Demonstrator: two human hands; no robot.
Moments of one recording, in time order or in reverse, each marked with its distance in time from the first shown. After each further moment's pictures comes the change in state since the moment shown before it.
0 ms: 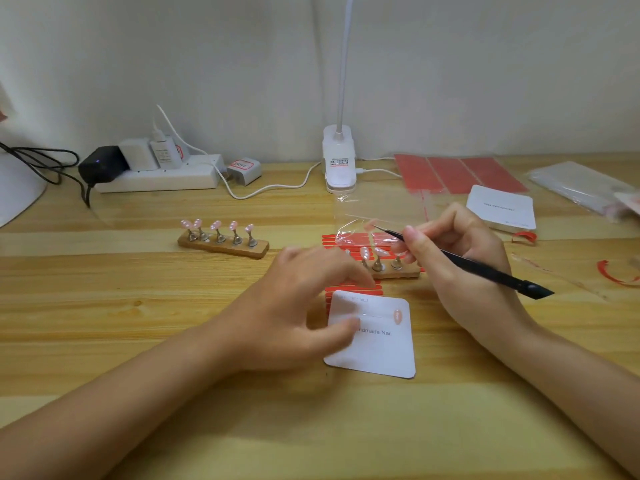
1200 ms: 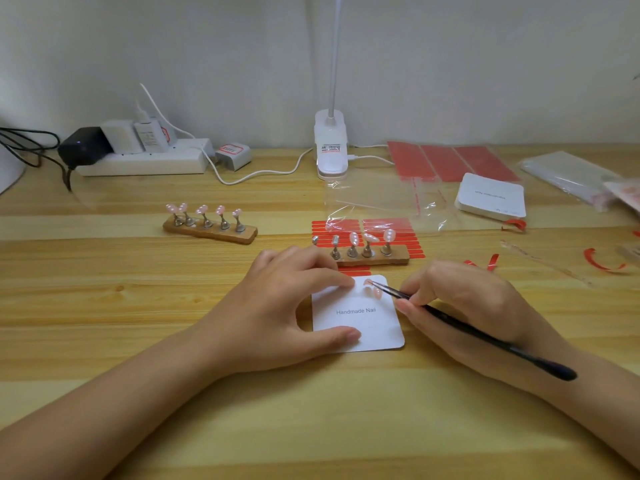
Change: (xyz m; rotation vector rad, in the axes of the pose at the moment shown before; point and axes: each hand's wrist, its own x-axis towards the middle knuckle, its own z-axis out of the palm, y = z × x) left_hand -0.010 -0.002 0.016 0.070 -0.031 -0.113; right_hand -0.028 0.010 -0.032 -0.657 -0.347 -0.539
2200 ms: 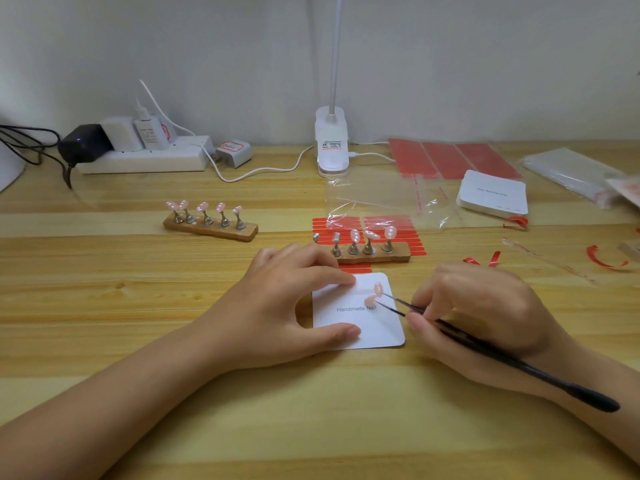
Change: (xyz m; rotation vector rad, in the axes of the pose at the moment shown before) left_hand -0.001 0.000 -0.001 -0.016 -0.025 -0.021; right_hand -0.006 0.000 -0.005 0.048 0.068 -0.108
